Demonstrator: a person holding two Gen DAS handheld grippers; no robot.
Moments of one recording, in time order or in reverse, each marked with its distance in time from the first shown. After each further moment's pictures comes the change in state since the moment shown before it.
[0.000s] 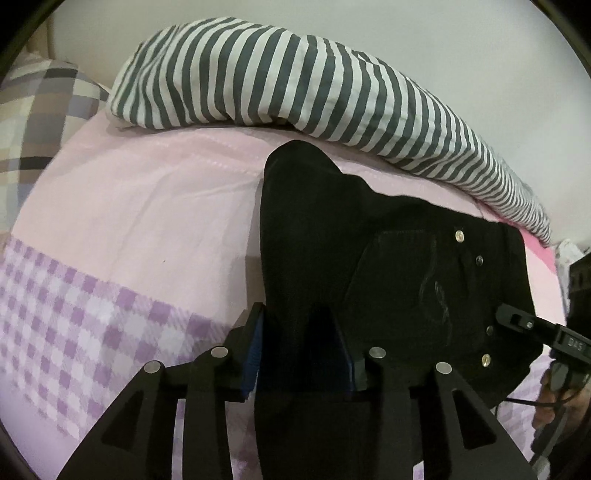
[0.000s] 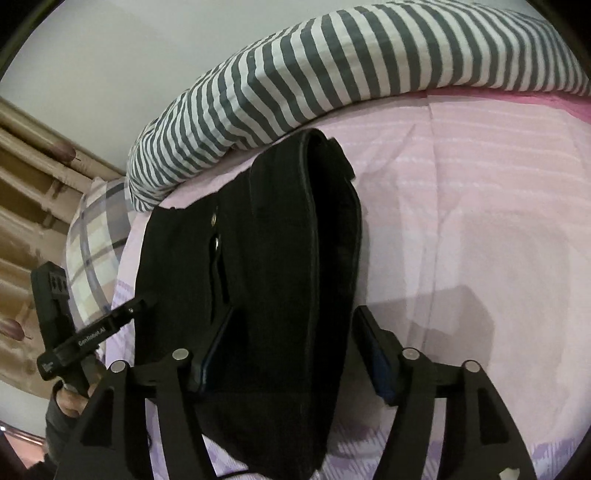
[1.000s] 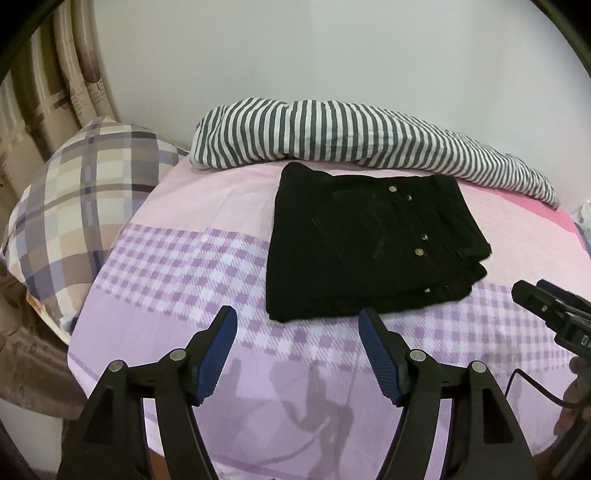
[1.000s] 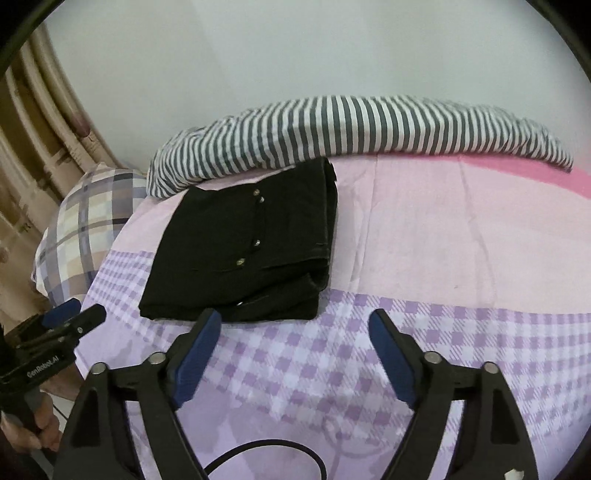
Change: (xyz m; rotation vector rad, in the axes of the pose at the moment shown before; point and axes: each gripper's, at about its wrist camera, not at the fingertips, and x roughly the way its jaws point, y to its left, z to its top) left arm -0.145 -0.079 -0.121 0.098 -0.182 0.258; right arm -0.112 0.069 -0.108 -0.155 -0.249 -0.232
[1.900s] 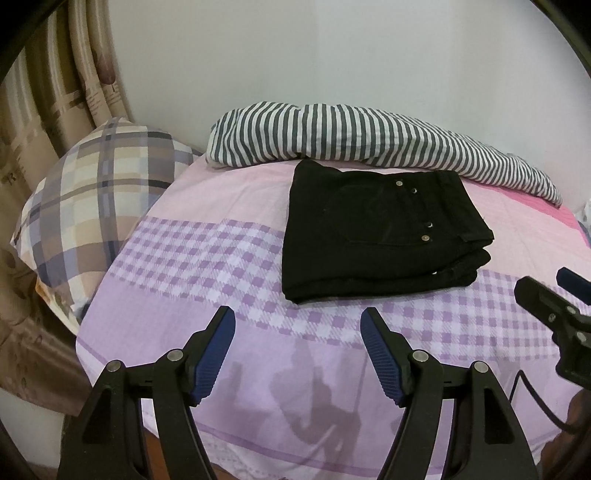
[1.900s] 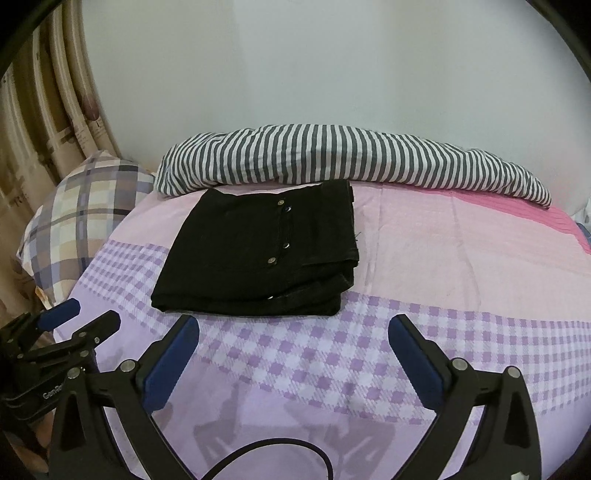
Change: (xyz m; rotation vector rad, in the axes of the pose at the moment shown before) left arm -0.014 0.007 -0.026 -0.017 -0.038 0.032; right arm -0.023 0.056 -0.020 -0.098 -0.071 -0.102
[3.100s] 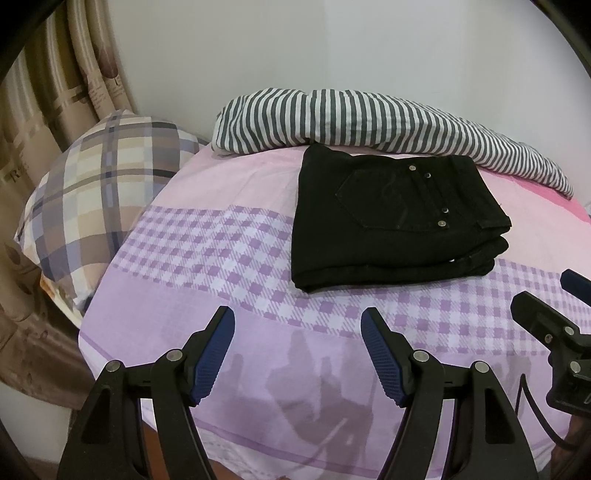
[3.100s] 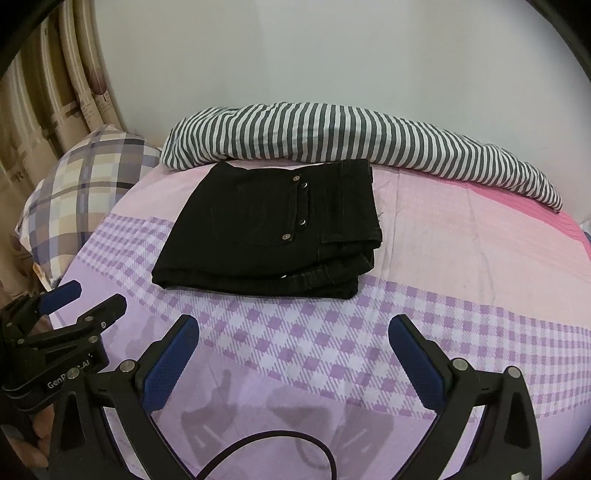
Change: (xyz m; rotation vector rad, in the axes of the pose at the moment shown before) left arm 0.015 -0.001 -0.006 0.004 0.033 0.045; right arm 0.018 0.011 -0.008 -0.051 0.066 0.008
